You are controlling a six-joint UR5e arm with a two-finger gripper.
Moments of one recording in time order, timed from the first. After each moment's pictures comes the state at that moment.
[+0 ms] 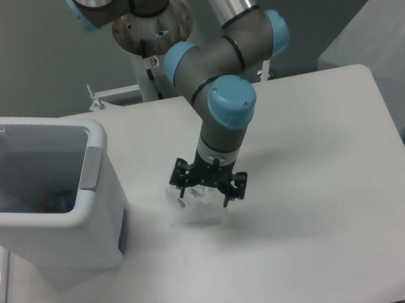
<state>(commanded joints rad) 2.44 -1.94 -1.81 -0.96 1.41 0.74</state>
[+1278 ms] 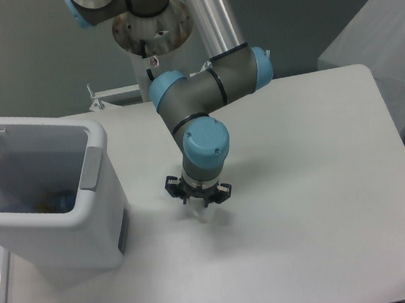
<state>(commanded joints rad) 2.39 -2.00 -1.79 -1.00 1.48 0.63</state>
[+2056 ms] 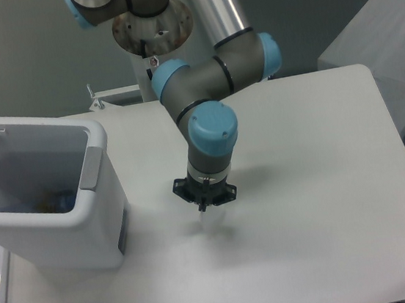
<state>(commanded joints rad) 2.45 -1.94 -1.61 -1.02 1.28 0.55</state>
